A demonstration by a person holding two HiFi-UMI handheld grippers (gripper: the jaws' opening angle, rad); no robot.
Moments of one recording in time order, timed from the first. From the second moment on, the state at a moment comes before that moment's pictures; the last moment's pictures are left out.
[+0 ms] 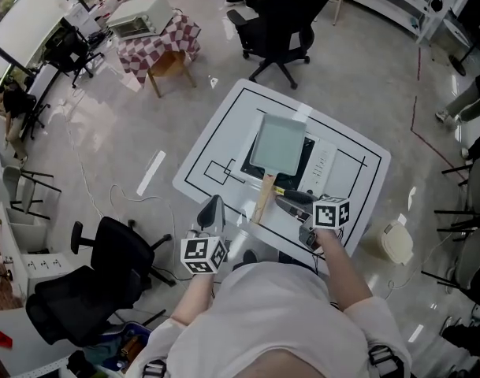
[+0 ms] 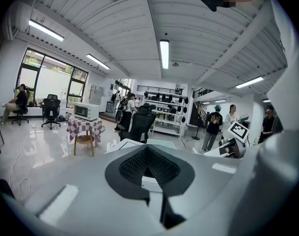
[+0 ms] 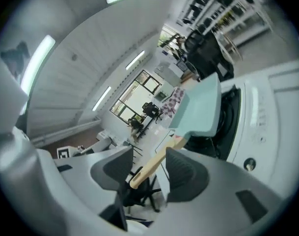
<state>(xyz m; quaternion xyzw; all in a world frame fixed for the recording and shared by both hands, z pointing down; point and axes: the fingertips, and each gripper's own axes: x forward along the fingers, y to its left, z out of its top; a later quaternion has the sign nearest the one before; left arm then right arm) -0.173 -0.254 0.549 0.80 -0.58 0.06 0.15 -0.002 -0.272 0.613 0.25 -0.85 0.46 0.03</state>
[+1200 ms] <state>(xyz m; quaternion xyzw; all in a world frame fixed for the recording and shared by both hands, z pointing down) -0.177 -0.205 0.485 0.81 -0.58 0.03 0.09 0.016 -0.229 0.444 0.51 -0.86 0.06 0.08</state>
